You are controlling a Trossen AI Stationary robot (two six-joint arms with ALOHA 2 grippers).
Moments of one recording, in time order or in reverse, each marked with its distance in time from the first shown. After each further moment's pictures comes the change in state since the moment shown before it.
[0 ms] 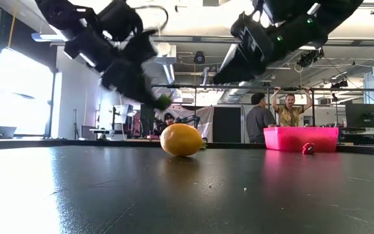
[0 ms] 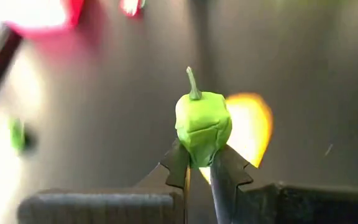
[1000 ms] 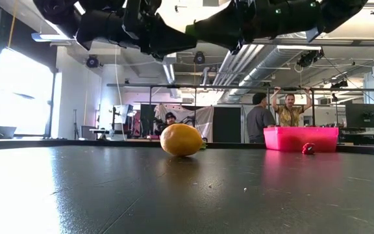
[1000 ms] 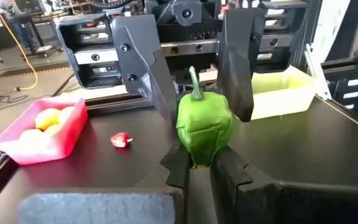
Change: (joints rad) left arm -0.052 -0.001 0.011 0.463 0.102 -0.094; right arm 0.101 0.025 0.000 0.360 -0.049 -0.082
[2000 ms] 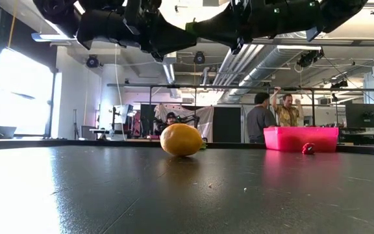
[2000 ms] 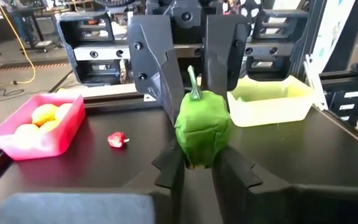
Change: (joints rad) left arm 0.001 -0.001 0.000 0.010 -0.004 -0.058; right arm 0.002 0.000 0.000 0.016 0.039 0.013
